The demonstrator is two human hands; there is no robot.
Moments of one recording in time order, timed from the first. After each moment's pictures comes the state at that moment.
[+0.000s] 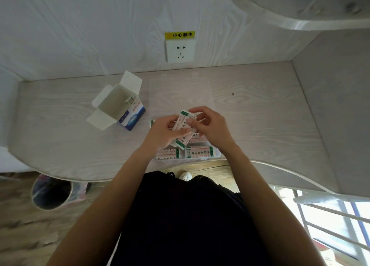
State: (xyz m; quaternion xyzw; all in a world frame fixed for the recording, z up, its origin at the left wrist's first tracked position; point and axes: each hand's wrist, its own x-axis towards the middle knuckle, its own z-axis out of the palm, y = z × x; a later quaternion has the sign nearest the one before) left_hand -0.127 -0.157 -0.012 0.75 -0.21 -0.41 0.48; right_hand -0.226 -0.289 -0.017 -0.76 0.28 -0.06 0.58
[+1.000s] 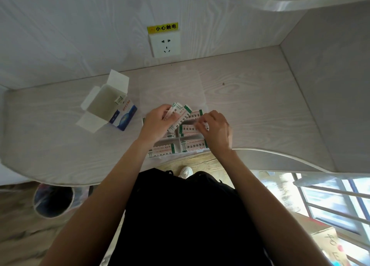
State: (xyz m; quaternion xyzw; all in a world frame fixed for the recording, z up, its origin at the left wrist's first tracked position) left_hand -0.119 -0.173 -0.025 0.83 -0.31 -0.31 0.34; right_hand -0.260 -0.286 -0.077 -0.90 0.32 -0.21 0.20
